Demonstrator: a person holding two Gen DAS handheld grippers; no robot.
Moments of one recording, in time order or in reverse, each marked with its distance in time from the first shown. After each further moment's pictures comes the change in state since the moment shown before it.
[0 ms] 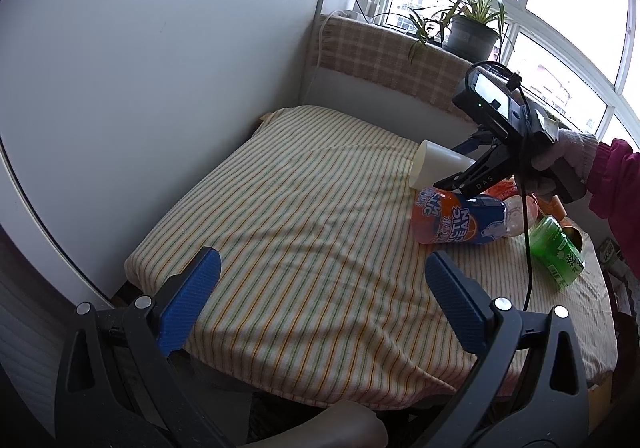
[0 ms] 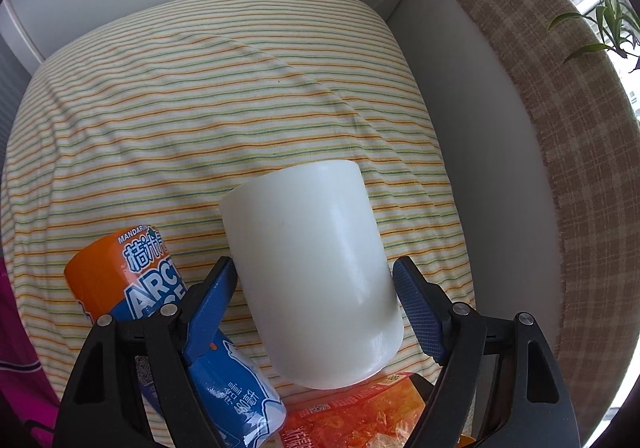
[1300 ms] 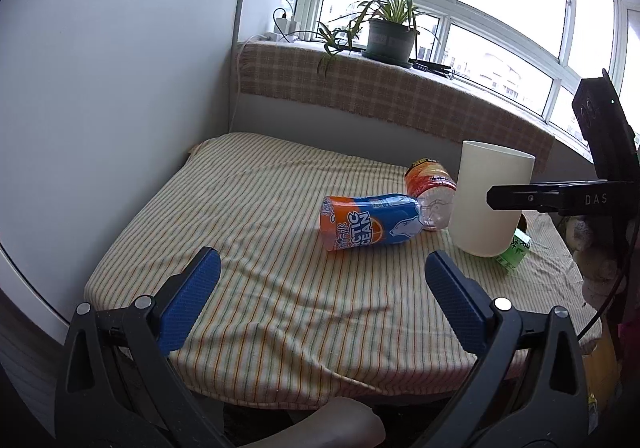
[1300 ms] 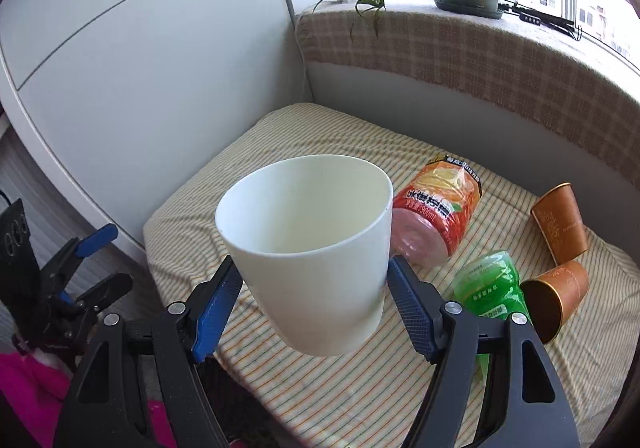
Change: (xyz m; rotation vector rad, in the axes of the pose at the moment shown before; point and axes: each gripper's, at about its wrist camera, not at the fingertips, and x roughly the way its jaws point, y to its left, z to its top) left arm -0.028 -0.077 -0.002 0.153 -0.062 -0.162; right arm -0.162 0.057 -0.198 0.744 -0.462 0.180
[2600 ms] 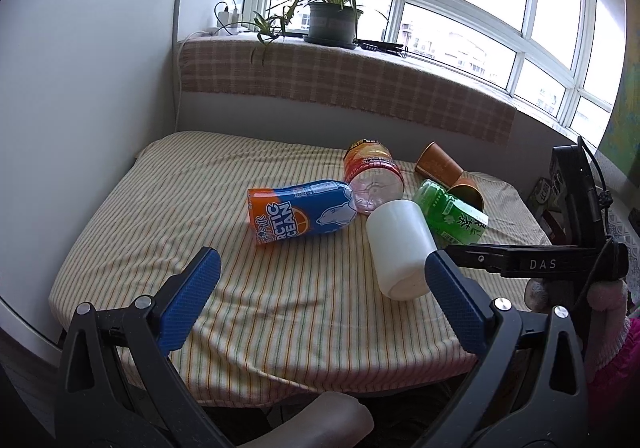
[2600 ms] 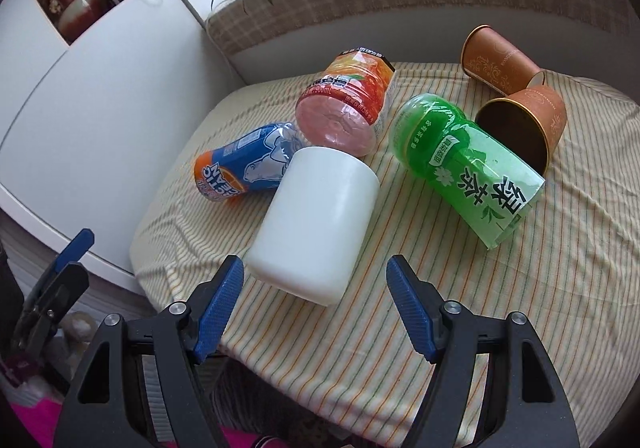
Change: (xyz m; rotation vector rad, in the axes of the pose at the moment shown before) left arm 0.011 -0.059 0.000 0.088 0.055 -0.107; right arm 0.003 -0.052 -0.086 0.327 -0.032 -0.048
